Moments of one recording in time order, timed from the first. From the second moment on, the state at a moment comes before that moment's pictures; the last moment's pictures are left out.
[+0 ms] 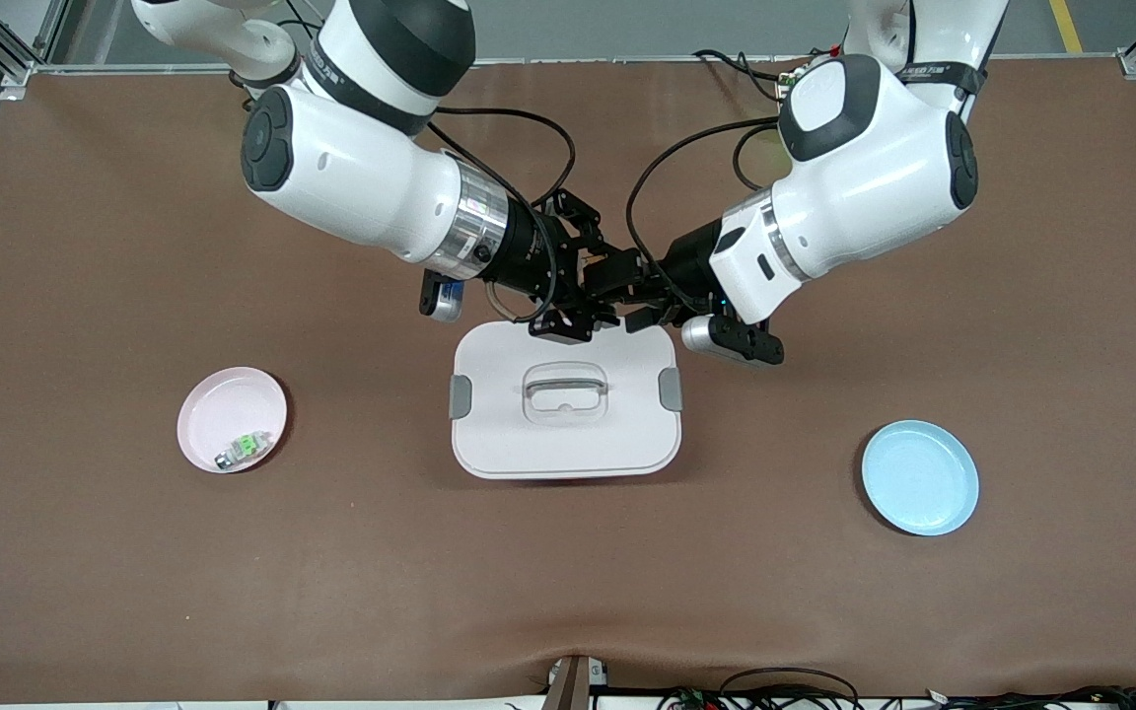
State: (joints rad) left arm -0.47 0.29 -0.07 -1.53 -0.82 2.20 -0.25; right arm 0.65 0.53 -0.05 -1.08 0.71 1.98 2.16
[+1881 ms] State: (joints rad) left arm -0.39 0.28 -0.06 -1.52 -0.77 2.07 -0.24; right arm 0.64 0.59 -0.06 -1.06 0.71 2.02 2.03
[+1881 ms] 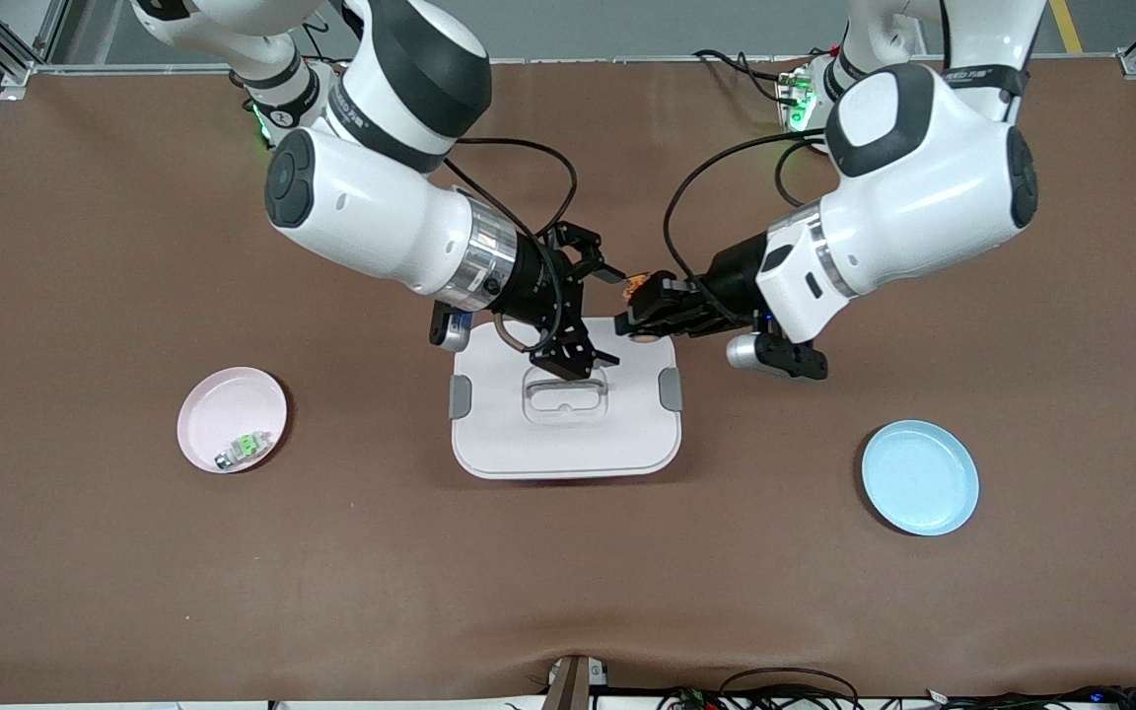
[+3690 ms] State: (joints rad) left arm -0.01 0.24 -0.05 -1.53 -0.11 1.78 -0.79; right arm 0.43 0.46 -0.08 -1.03 0.03 1.54 0.28
